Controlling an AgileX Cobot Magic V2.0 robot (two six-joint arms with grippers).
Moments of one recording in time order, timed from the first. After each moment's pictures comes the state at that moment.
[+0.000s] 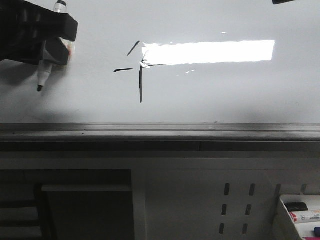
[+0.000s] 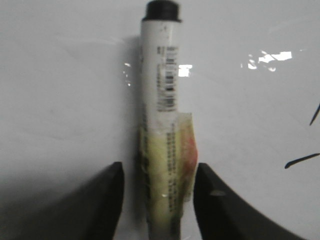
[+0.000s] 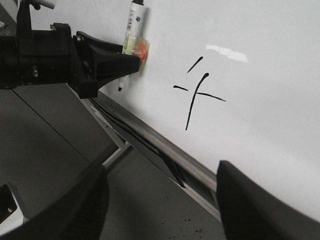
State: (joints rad) left arm -0.62 1.28 -0.73 -1.70 -0.27 1.43; right arm 0.19 0.93 -0.74 1.10 0.72 -1.01
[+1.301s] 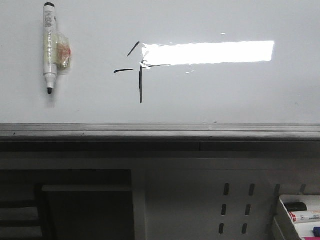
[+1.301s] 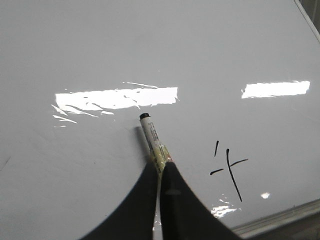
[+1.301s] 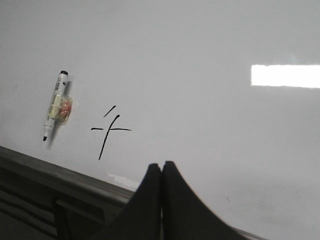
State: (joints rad) left arm -0.62 0.09 -0.18 -1.59 -0.16 1.53; right arm 0.14 0.03 -0.18 1.08 0.33 -1.04
